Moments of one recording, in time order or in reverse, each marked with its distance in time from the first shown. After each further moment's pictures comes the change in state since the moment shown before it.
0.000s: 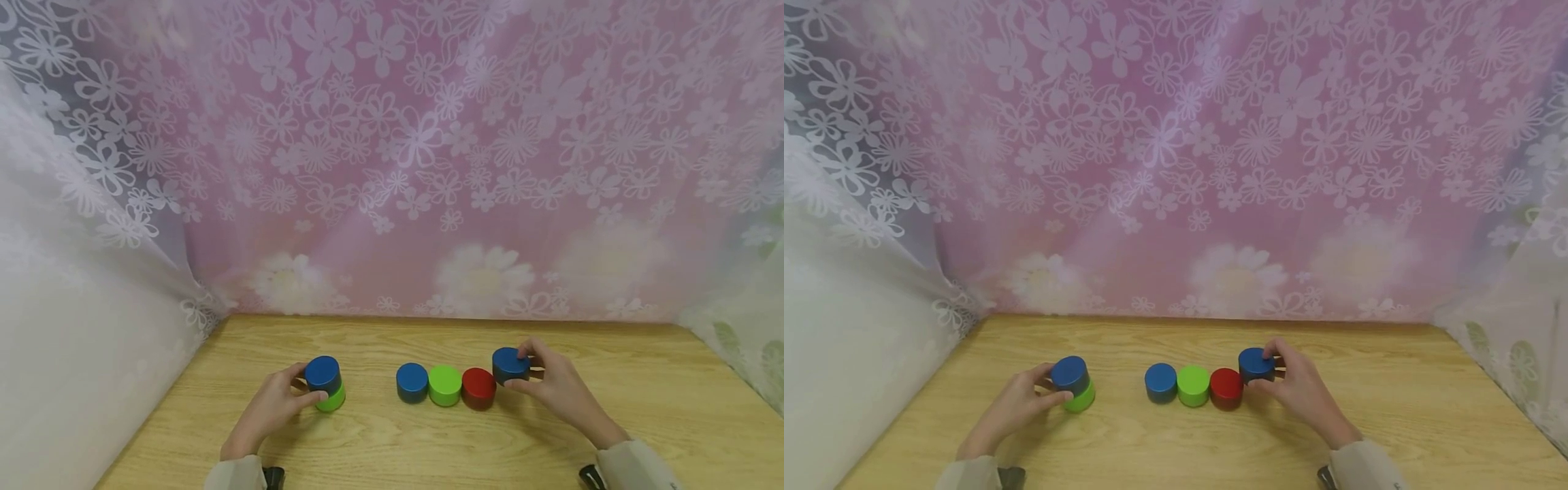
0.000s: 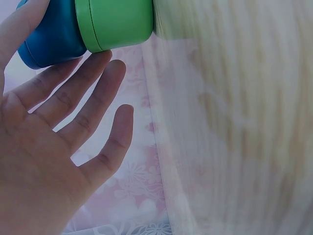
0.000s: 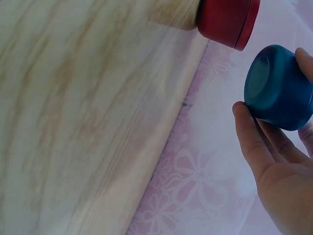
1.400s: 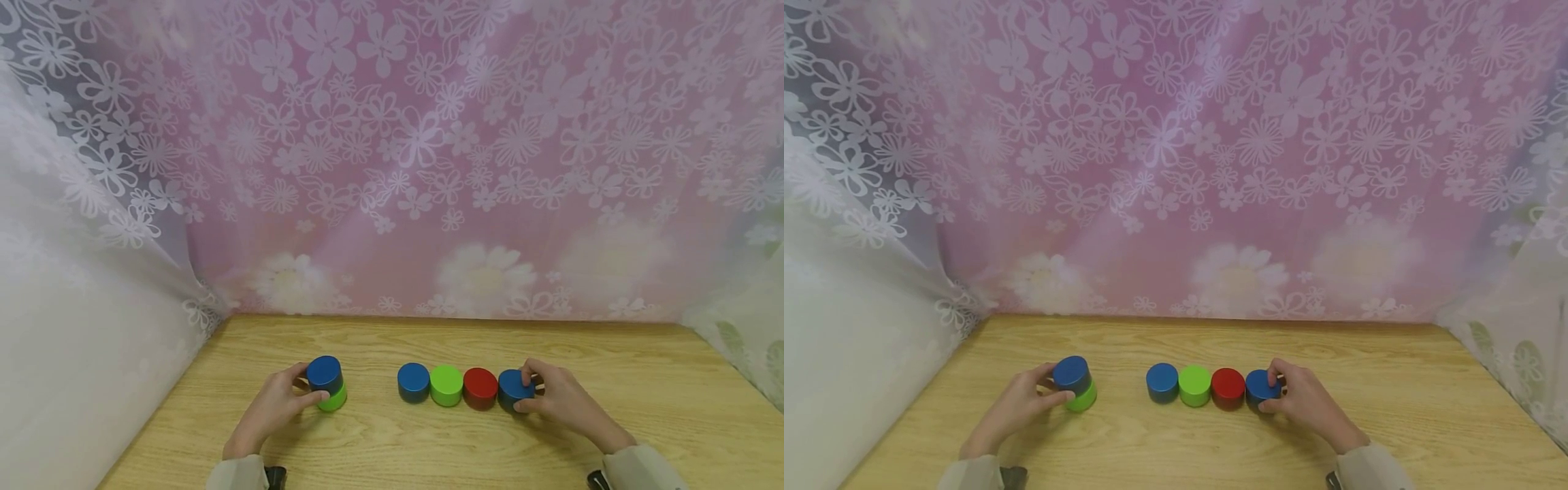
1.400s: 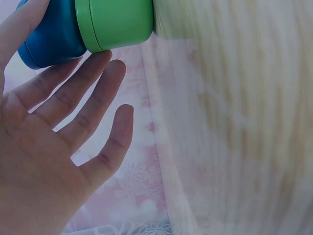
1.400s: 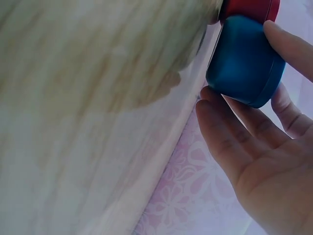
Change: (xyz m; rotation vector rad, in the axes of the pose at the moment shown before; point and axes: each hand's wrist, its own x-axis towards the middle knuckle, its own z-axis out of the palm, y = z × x) left_hand -0.001 0.003 -0.001 0.018 0.009 0.023; right_hand -0.006 0.019 -0.005 -0.098 -0.235 0.061
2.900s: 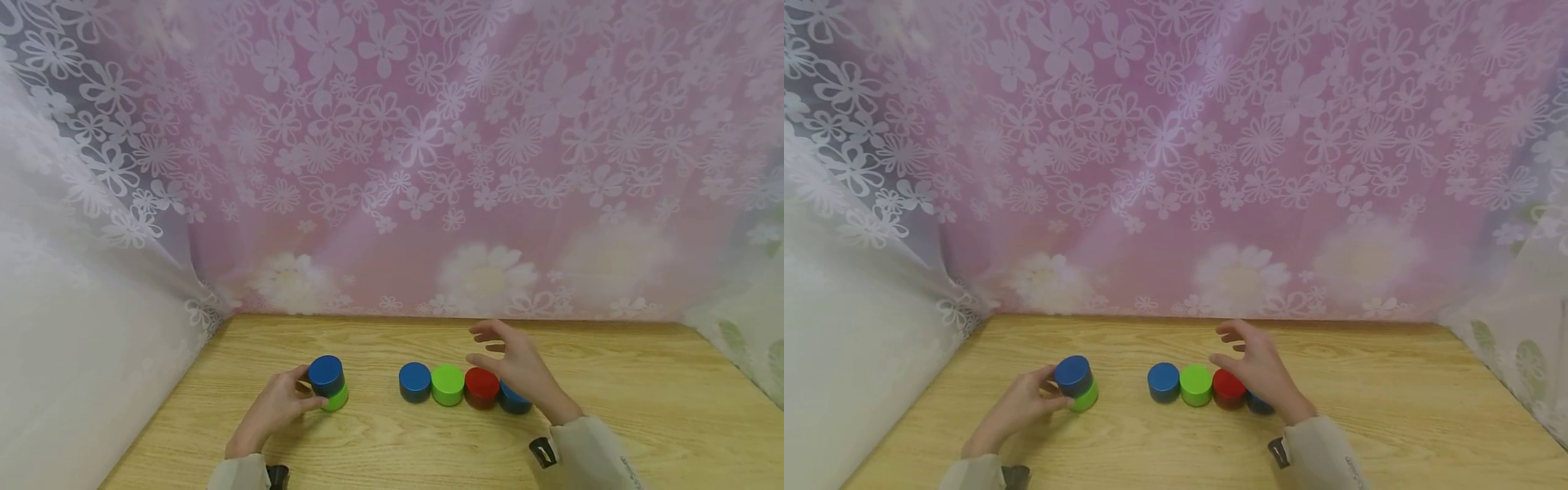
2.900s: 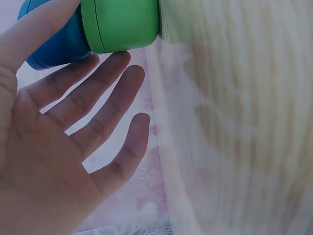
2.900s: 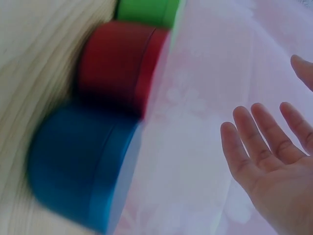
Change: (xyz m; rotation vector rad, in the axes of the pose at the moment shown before) left_hand 0.000 -0.003 -0.001 0.011 -0.066 0.061; right_hand 0.041 -0.071 0.019 0.156 0.256 -0.182
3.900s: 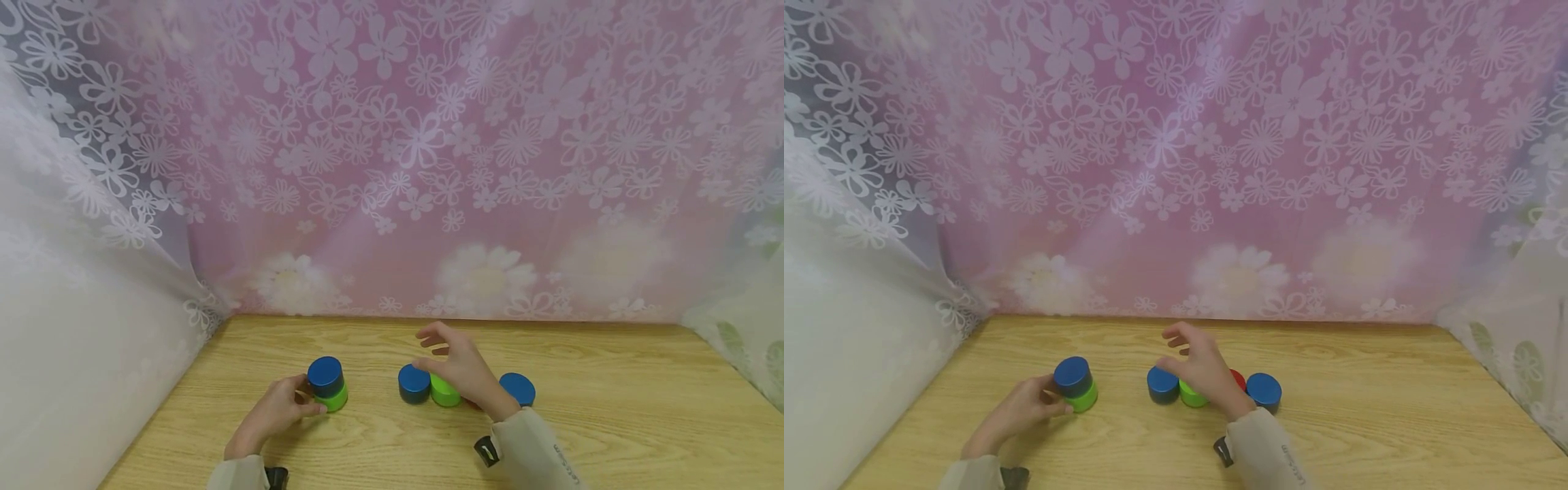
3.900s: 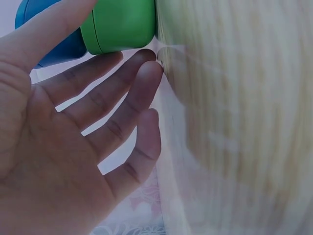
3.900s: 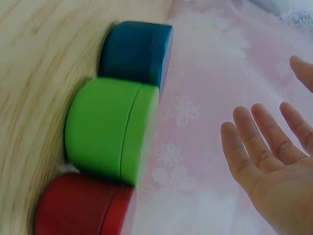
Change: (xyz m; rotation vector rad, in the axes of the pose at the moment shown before) left_hand 0.001 -0.014 0.001 -0.023 -0.092 0.061; right_hand 0.020 -0.022 0.061 0.159 -0.124 -0.030
